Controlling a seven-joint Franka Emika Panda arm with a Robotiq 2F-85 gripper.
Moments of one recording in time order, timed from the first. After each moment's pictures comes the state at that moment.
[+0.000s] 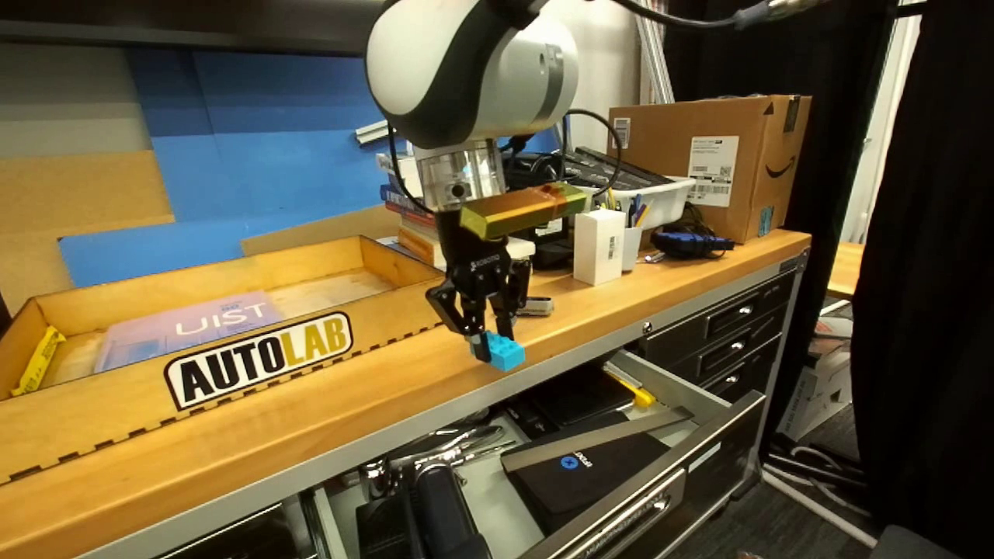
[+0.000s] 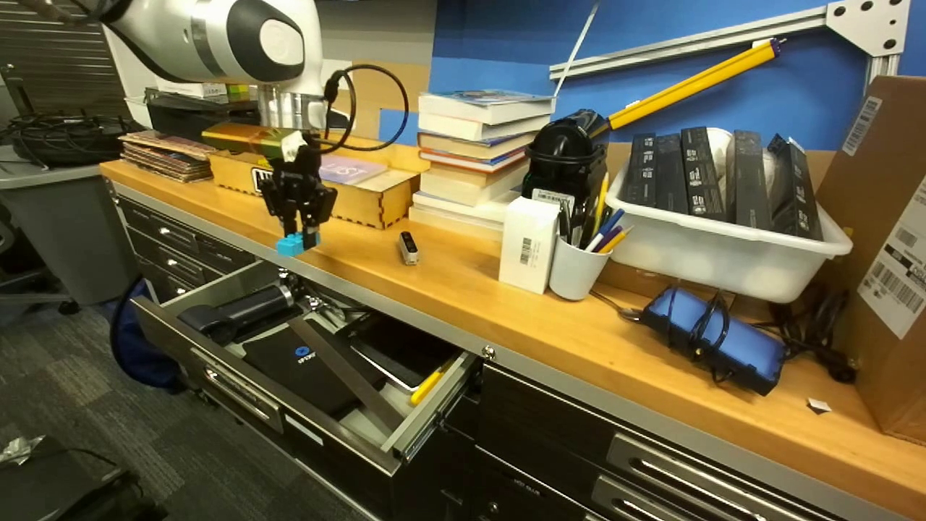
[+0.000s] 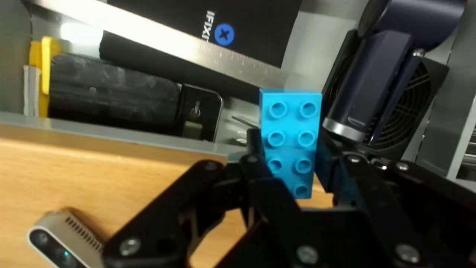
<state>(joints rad) 0.16 0.12 0.09 -2.02 -0.06 1.99 0.12</state>
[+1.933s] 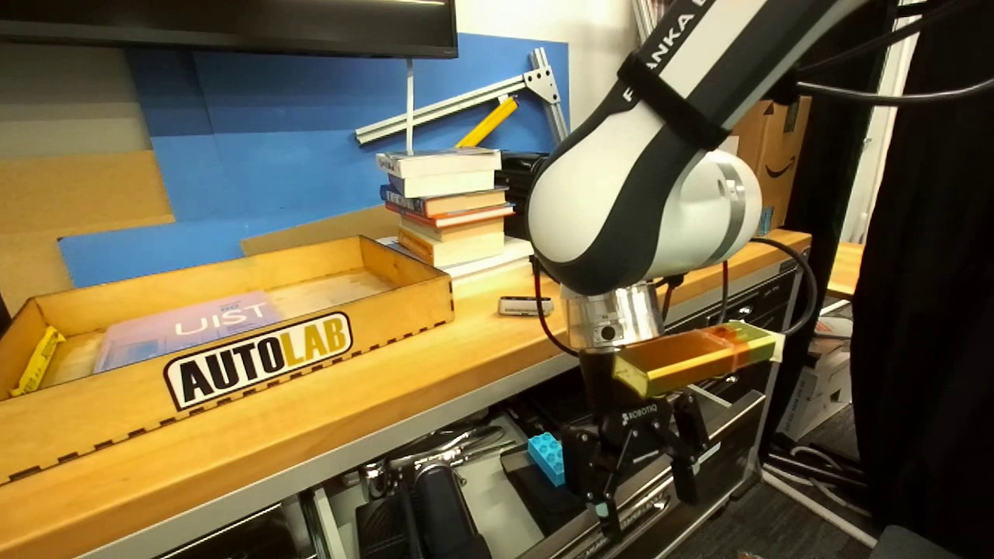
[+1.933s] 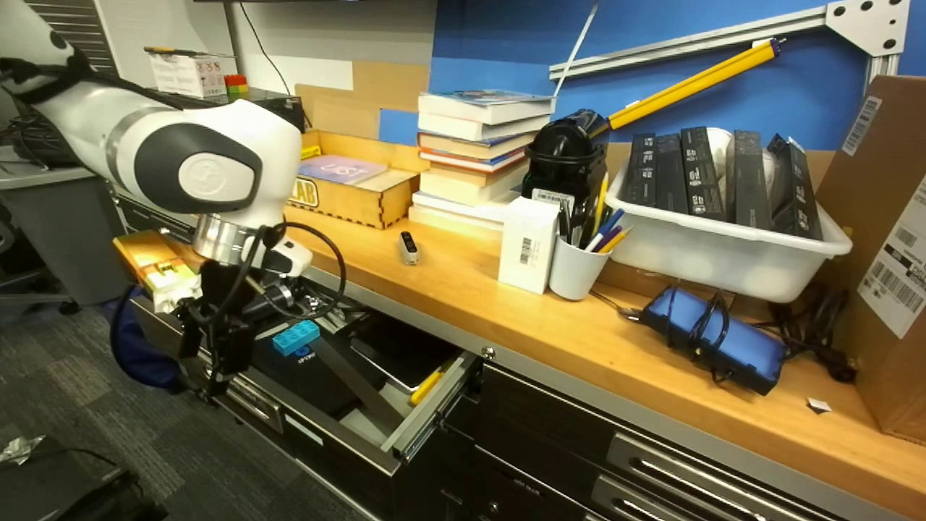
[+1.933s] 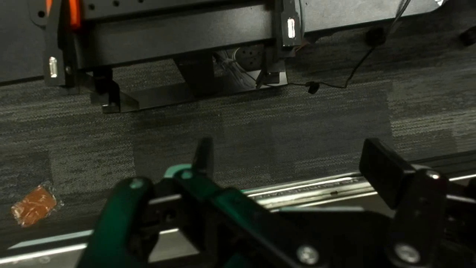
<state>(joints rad) 0.08 -0.05 0.08 -2.57 0.17 2.11 0.17</state>
